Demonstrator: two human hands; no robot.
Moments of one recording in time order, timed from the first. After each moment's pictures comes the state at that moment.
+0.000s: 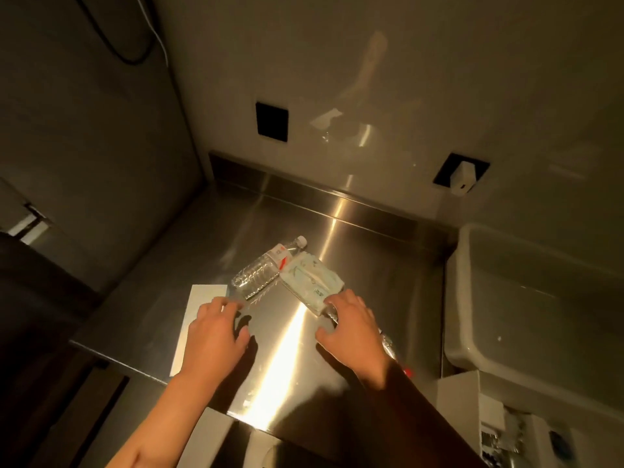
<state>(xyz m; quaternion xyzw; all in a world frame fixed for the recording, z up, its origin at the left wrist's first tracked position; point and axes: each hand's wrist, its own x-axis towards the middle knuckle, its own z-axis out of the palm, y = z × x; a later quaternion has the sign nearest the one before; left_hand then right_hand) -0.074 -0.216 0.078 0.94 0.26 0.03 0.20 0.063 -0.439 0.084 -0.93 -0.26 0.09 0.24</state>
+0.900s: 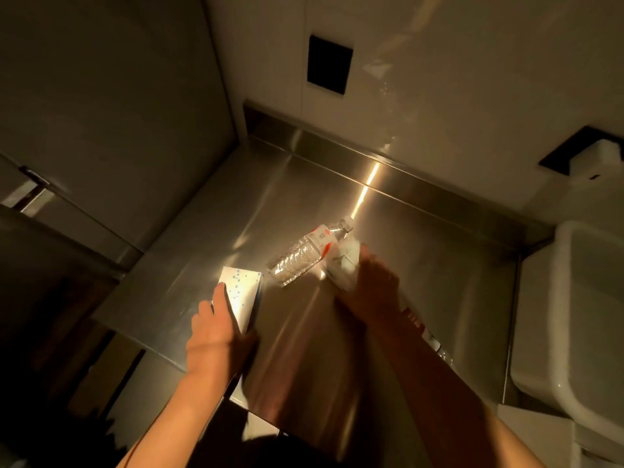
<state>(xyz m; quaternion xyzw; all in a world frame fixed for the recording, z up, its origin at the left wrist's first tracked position) -0.080 -0.157 0.008 0.84 0.47 -0.06 0.27 0.140 -0.337 0.004 -0.96 -0.26 0.04 0.12</state>
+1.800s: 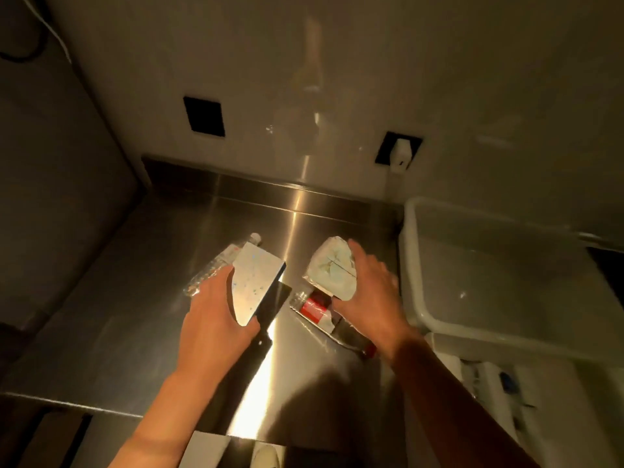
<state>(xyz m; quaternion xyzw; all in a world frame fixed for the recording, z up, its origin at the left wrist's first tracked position) -0.032 -0.265 0.113 0.91 0.21 0.11 0.33 0.103 -0.508 0.137 -0.96 -0.17 0.01 0.24</state>
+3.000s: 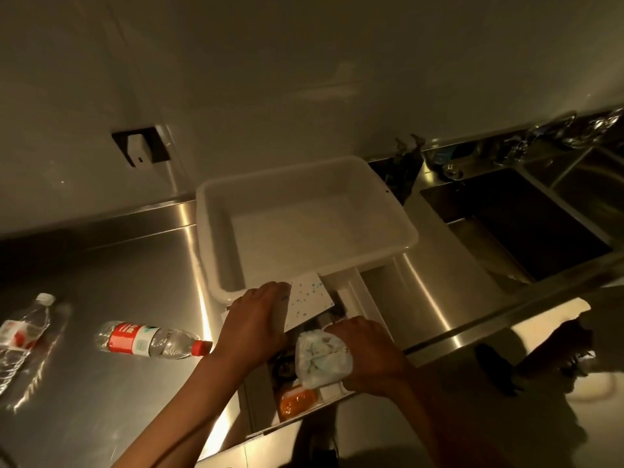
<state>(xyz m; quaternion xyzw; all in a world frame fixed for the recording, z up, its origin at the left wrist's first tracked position) 0.043 -0.655 0.123 0.94 -0.21 -0.04 0.27 -0.026 -0.897 0.092 -0.96 -0.10 0.16 0.21</state>
